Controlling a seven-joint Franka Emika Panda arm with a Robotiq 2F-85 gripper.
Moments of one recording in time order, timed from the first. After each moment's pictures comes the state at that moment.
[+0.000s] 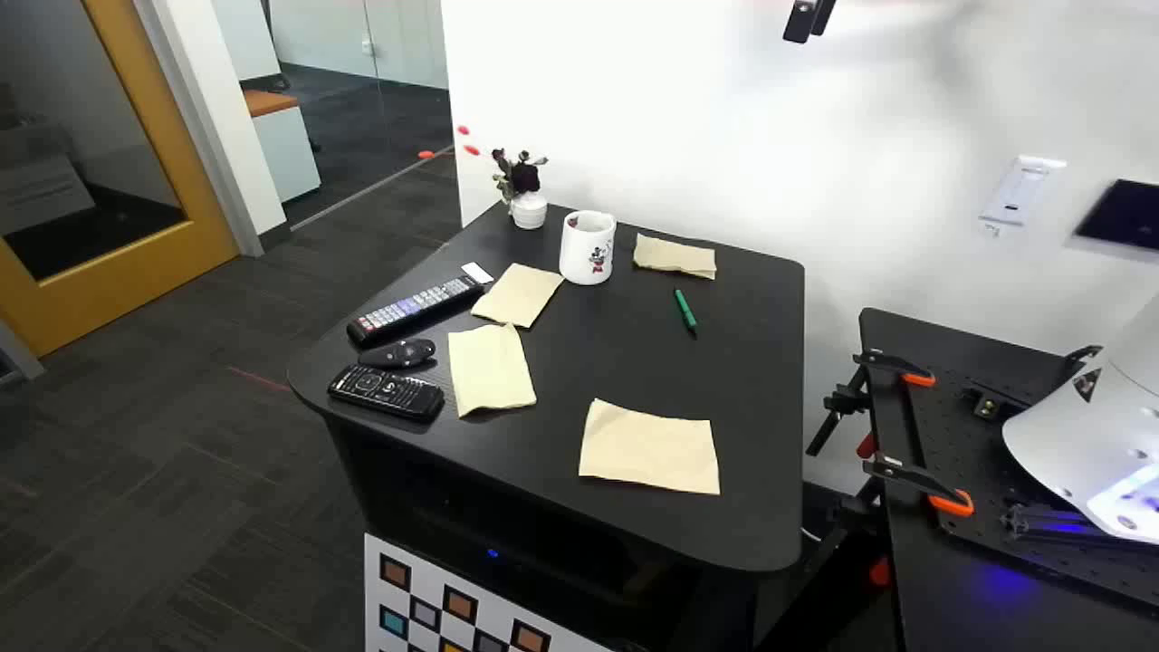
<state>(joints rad) -0.08 -0.45 -0.05 -2.27 -0.02 1.91 0.05</state>
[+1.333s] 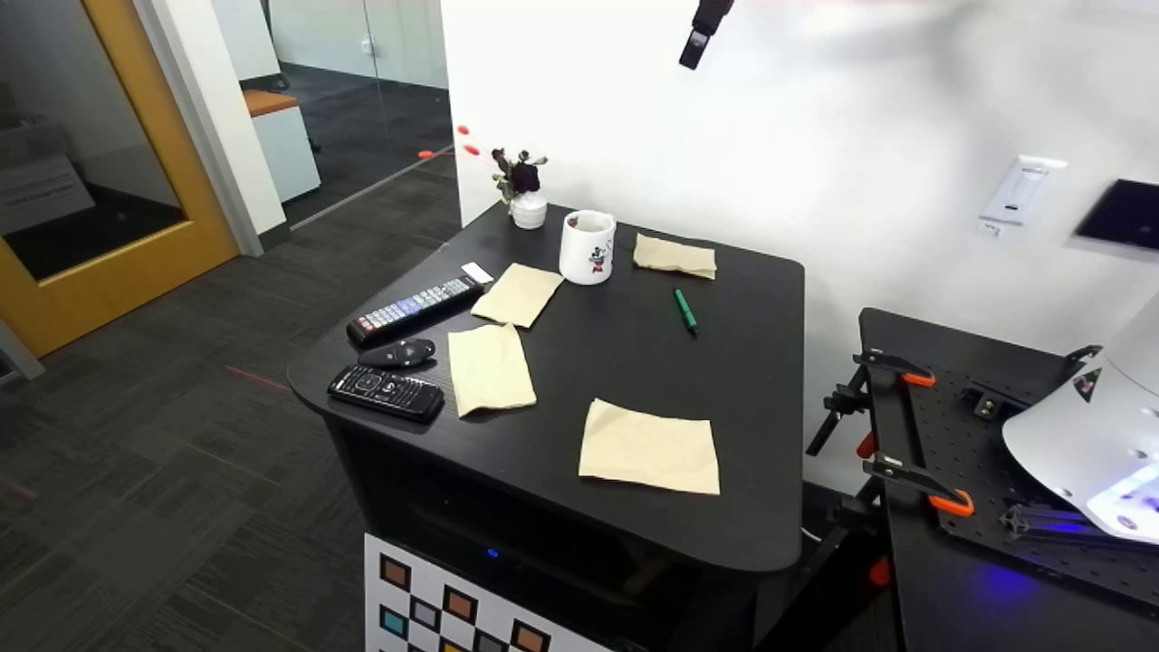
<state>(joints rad) -0.07 -0.20 -0.14 -2.21 -0.07 2.32 -0.28</state>
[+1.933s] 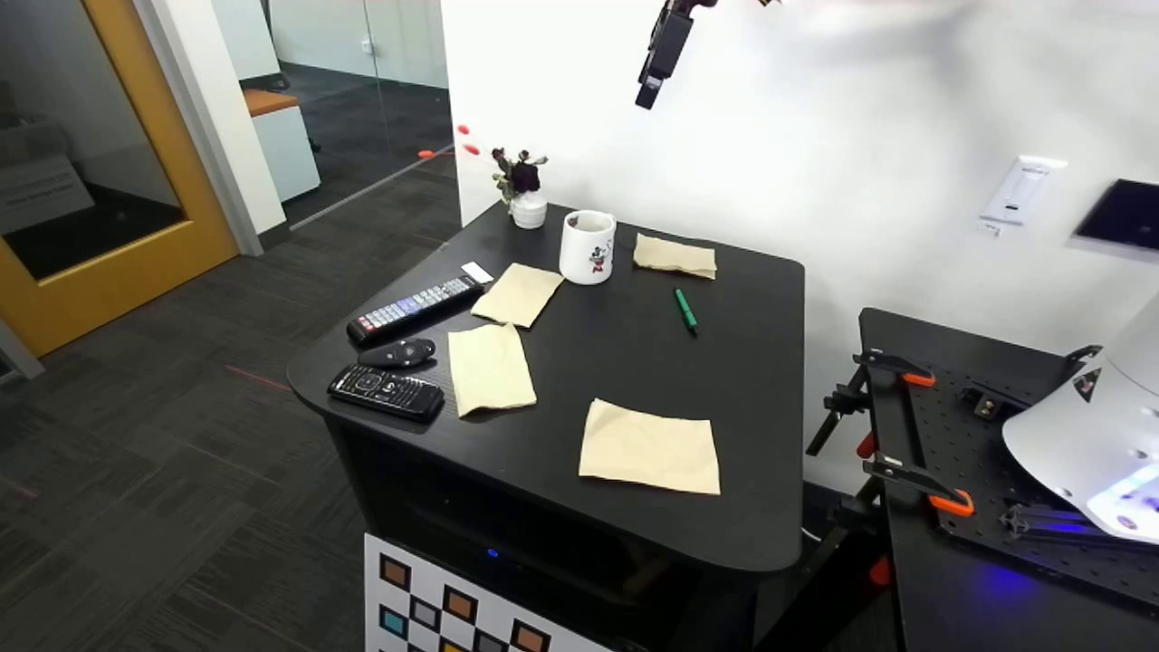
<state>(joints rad) -0.07 0.00 -0.14 -2.11 0.08 2.39 -0.53</state>
